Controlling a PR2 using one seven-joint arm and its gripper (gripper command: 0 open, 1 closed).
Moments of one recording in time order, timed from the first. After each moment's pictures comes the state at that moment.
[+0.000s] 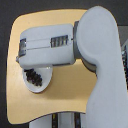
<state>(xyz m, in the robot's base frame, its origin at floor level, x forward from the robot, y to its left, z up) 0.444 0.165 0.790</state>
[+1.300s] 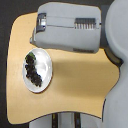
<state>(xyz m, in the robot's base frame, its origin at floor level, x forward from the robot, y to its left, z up) 0.483 0.071 0.885</state>
